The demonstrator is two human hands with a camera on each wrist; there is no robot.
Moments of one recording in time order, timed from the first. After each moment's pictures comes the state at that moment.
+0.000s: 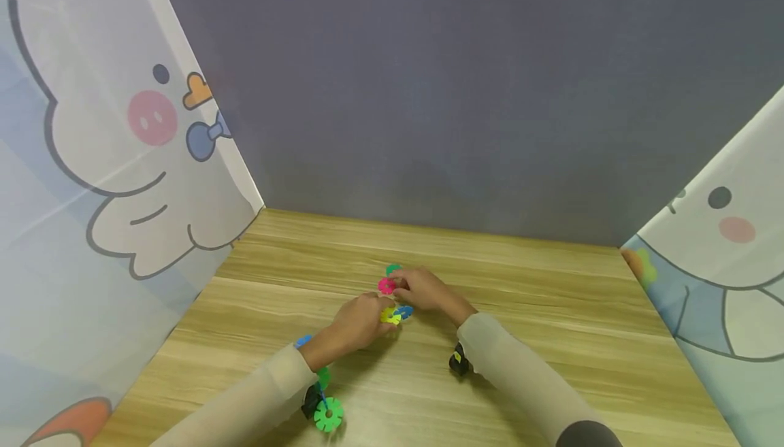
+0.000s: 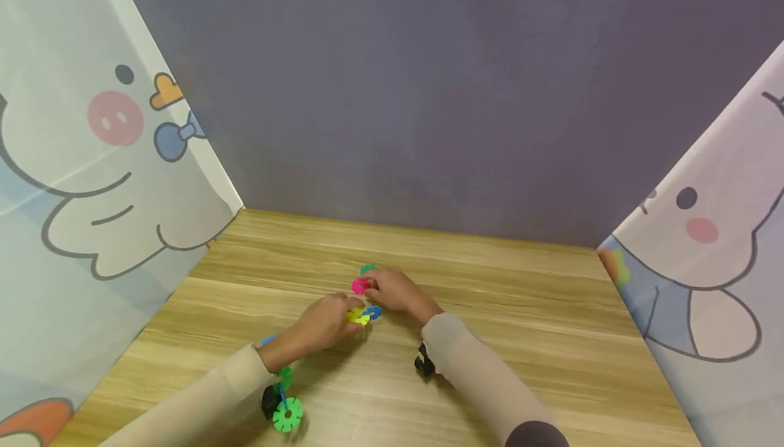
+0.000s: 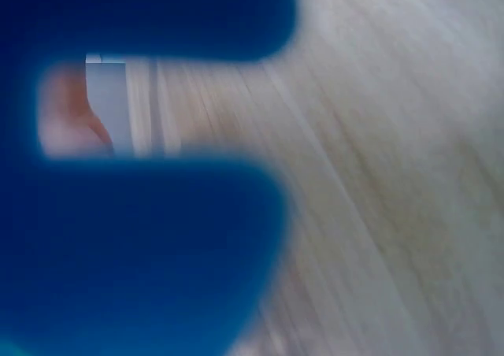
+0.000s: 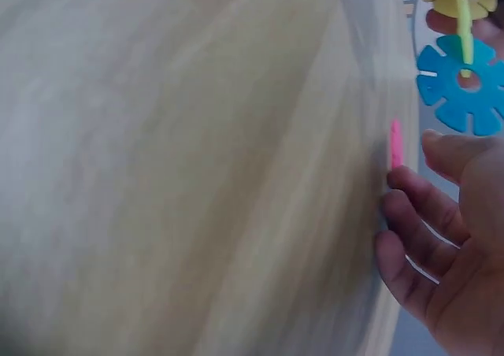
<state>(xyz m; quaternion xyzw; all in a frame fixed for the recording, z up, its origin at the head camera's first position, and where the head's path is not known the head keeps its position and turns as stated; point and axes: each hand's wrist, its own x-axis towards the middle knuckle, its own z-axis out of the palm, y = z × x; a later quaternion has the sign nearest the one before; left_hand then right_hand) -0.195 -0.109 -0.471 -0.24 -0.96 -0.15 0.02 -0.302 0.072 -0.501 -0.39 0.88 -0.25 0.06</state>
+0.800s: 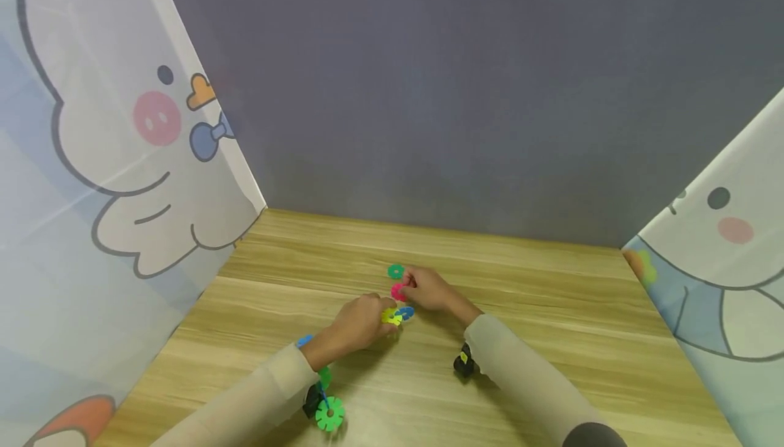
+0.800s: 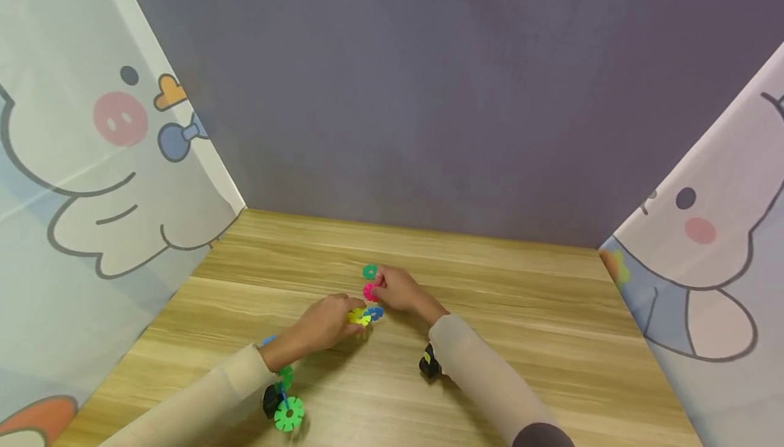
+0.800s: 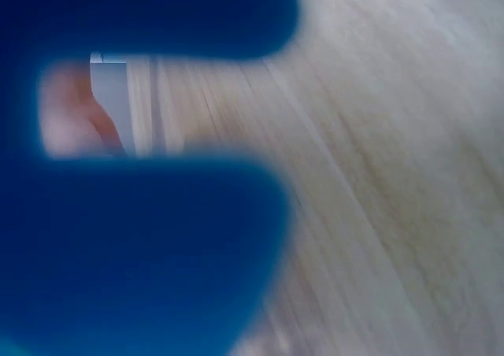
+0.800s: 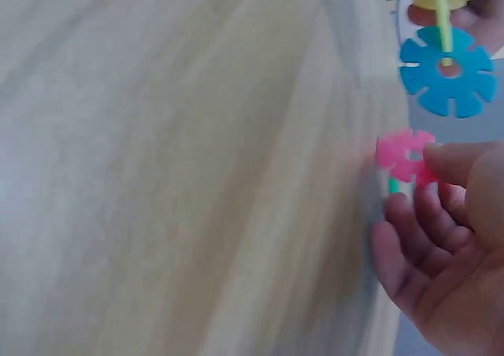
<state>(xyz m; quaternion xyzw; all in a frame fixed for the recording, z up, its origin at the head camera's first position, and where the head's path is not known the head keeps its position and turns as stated) -0.191 -0.109 -0.468 -0.22 -0.96 -0.15 0.00 -0.297 0.080 -0.506 -0.30 0.88 -0.34 0.10</state>
